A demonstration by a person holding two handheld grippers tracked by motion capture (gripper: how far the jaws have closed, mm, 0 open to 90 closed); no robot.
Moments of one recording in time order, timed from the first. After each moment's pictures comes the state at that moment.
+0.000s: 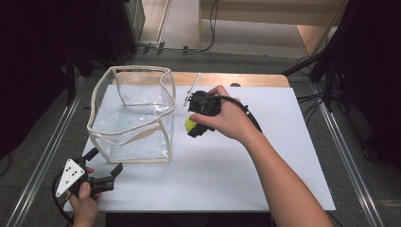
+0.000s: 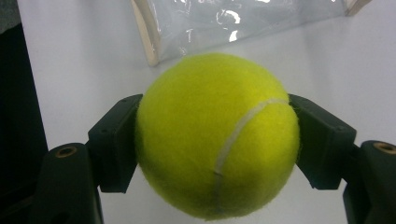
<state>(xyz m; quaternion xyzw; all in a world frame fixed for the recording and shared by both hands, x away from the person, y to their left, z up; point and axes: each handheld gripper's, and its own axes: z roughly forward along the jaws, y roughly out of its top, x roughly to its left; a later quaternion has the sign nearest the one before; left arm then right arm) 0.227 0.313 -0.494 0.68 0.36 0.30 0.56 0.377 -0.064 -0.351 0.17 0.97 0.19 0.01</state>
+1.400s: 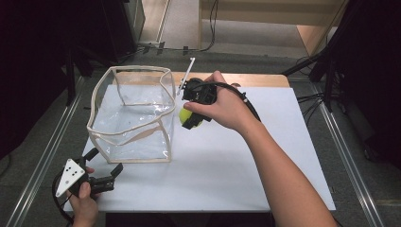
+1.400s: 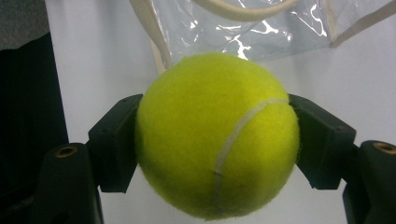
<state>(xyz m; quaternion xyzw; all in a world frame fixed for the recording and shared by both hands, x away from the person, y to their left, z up) 0.226 0.312 -0.494 0.68 0.36 0.30 0.56 0.381 -0.052 -0.310 0.15 0.97 0.20 0.00</state>
